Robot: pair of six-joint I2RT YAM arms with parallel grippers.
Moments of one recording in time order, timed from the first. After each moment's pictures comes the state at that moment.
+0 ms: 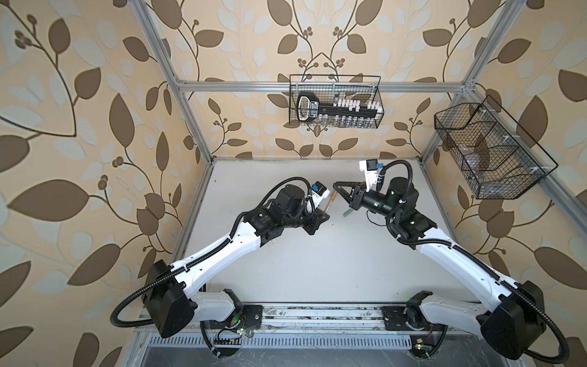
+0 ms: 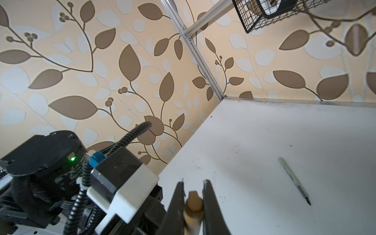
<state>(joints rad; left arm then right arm) -0.73 1.28 1.10 -0.36 0.32 -0.13 0.47 1.17 0.92 0.17 -0.45 0.58</state>
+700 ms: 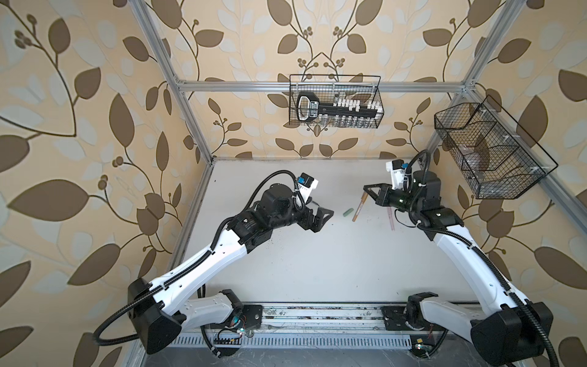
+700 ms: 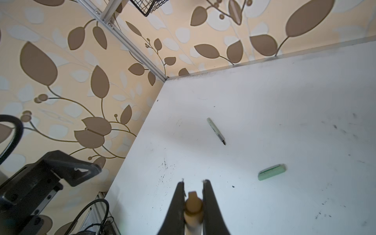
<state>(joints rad) -0.72 1.11 1.10 -0.38 0.17 -0.25 0.13 1.14 1.04 -0.35 -0.50 0.42</state>
